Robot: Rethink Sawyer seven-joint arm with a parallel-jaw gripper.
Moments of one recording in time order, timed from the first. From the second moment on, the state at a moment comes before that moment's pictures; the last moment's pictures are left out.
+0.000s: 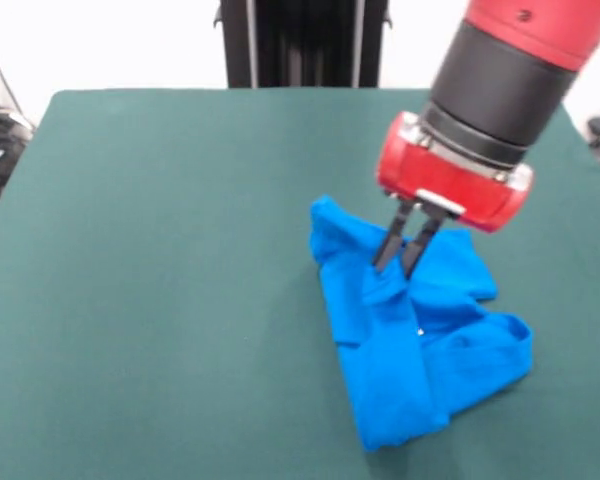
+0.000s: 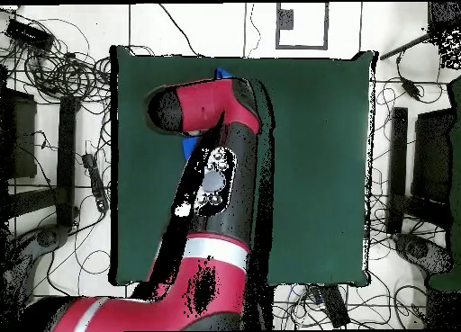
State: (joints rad) arm 0.16 -0.27 -0.32 0.93 -0.13 0.78 2.20
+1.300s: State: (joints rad) arm 0.22 0.09 -0.51 0.53 -0.07 0.98 2.49
